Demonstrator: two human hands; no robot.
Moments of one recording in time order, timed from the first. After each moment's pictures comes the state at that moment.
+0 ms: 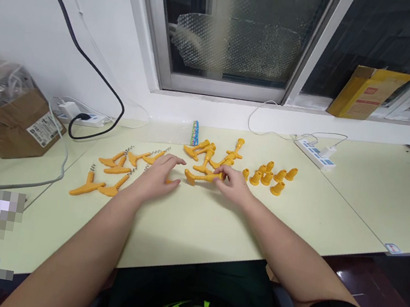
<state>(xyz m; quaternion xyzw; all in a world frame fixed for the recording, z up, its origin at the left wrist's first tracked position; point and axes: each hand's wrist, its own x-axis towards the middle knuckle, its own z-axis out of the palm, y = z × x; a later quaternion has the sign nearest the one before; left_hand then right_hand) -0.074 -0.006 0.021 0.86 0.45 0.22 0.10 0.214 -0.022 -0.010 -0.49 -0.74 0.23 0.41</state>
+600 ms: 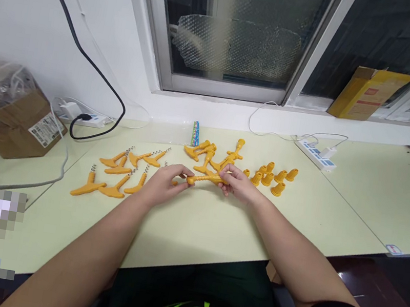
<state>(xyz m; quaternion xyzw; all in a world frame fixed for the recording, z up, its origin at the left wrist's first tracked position) -0.053 -0.016 0.013 0.85 0.35 0.35 0.19 0.224 -0.017 -0.007 -0.39 -0.54 0.62 0.41</state>
